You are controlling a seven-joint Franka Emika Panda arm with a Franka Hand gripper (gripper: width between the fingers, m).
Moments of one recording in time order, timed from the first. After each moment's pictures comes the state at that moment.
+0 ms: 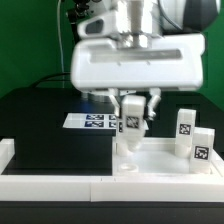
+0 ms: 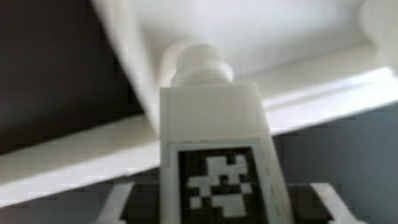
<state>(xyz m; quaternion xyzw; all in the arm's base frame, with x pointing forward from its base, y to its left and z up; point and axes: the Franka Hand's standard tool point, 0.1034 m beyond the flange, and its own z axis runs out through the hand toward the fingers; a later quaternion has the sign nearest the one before) 0.603 0.017 0.099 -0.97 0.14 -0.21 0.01</state>
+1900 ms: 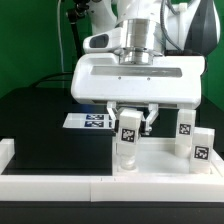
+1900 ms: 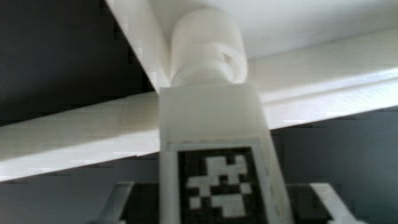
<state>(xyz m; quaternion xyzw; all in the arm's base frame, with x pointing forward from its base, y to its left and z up) 0.615 0.006 0.085 -0.95 0.14 -0.28 -0.03</state>
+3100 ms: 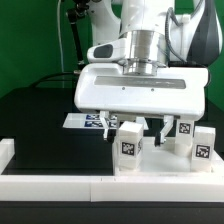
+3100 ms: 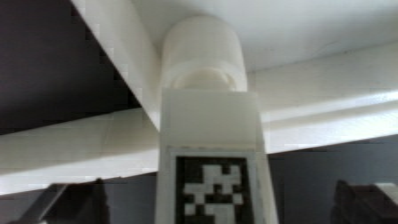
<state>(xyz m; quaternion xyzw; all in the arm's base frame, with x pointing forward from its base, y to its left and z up) 0.617 0.011 0.069 -0.95 0.13 -0.28 -0.03</state>
